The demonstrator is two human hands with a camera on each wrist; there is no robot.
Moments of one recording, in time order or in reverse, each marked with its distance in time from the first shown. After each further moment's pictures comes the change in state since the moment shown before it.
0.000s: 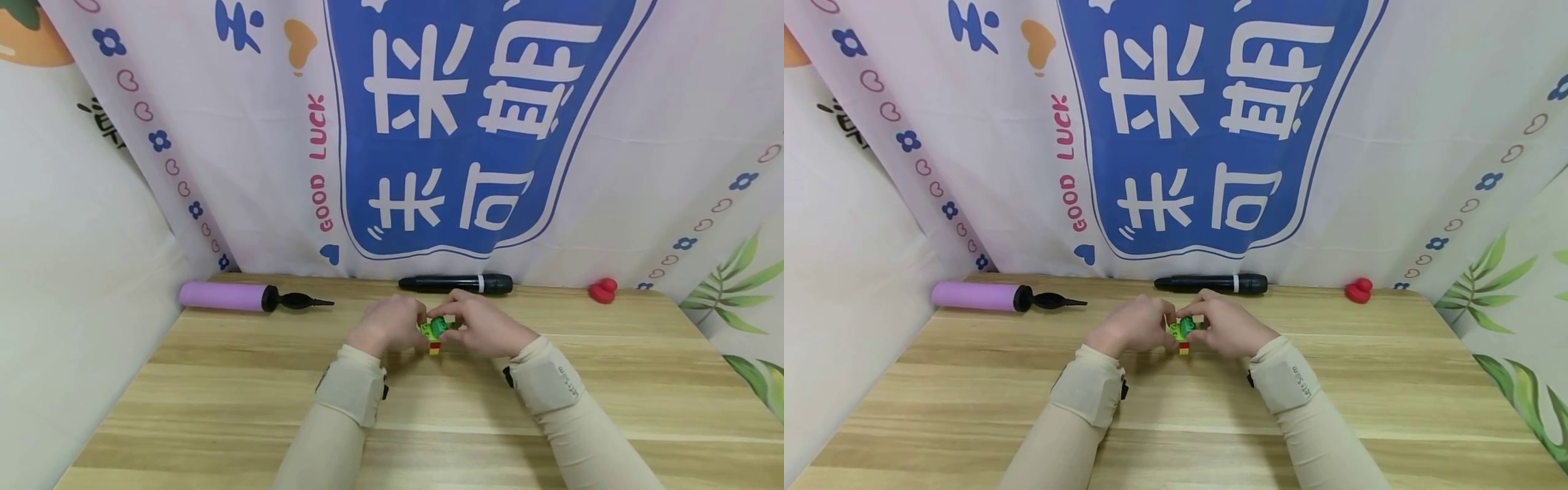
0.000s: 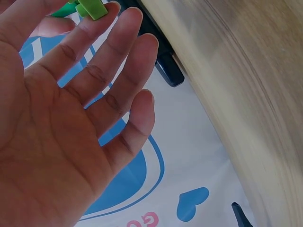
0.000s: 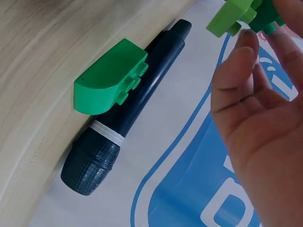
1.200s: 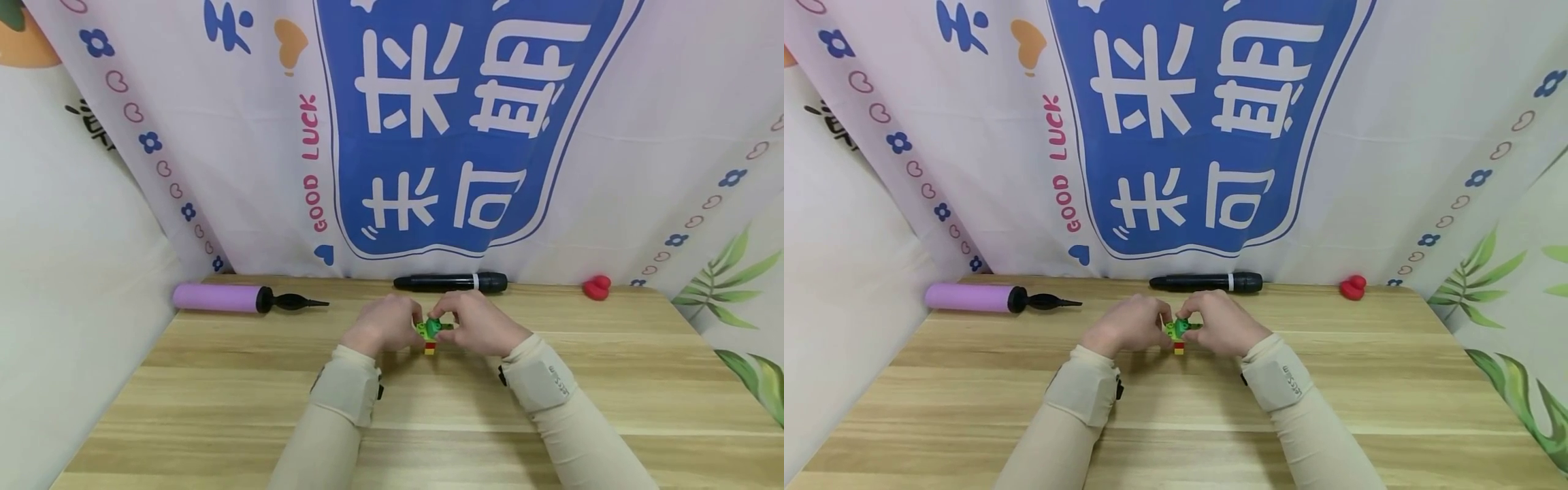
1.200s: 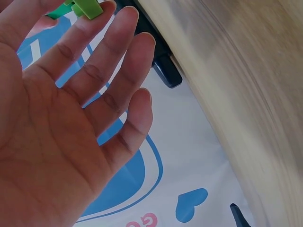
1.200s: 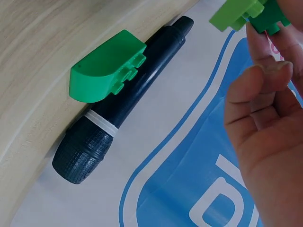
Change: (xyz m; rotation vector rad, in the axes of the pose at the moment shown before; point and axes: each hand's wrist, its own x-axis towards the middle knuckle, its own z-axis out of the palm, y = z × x) left_hand 0.000 0.001 -0.001 -0.034 0.001 0.005; right_hand 0.001 -0.005 -0.002 -0.020 0.083 -0.024
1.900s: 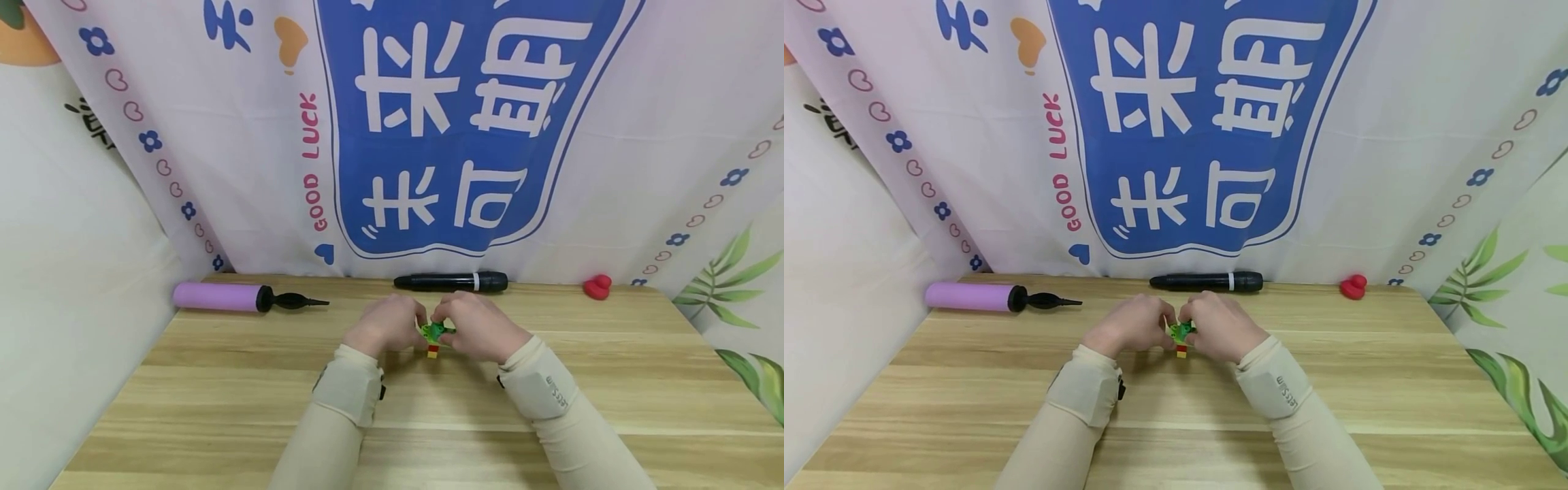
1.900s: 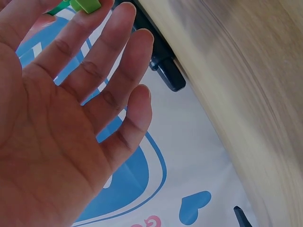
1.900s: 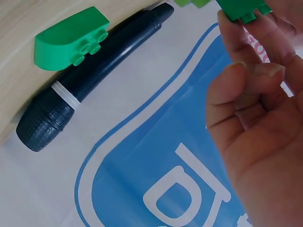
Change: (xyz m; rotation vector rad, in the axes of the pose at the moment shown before) left_hand 0.001 0.003 0.003 -0.004 0.005 0.024; right_hand -0.005 -0.021 -0.005 -0.210 -0.032 0.015
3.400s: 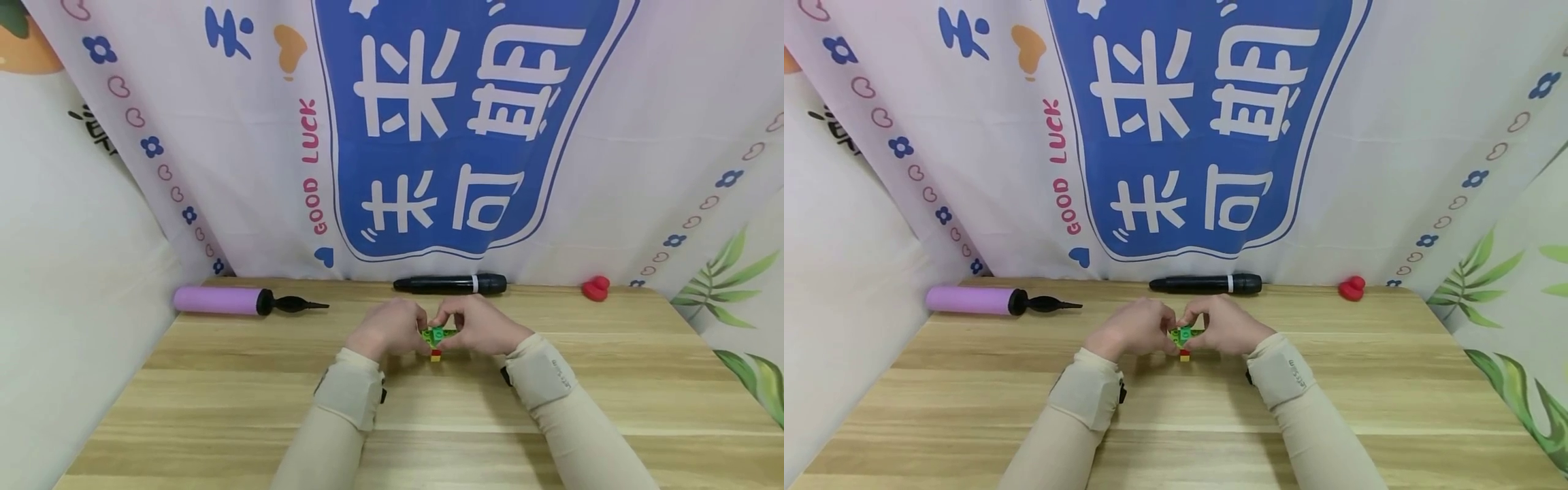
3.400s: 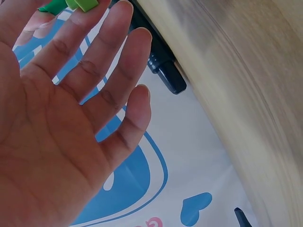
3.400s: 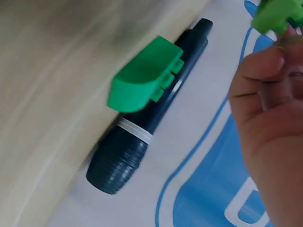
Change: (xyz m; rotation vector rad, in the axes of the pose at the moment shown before) left_hand -0.002 0.005 0.002 0.005 0.005 0.006; right_hand 0.005 0.047 0.021 0.494 -0.029 -0.043
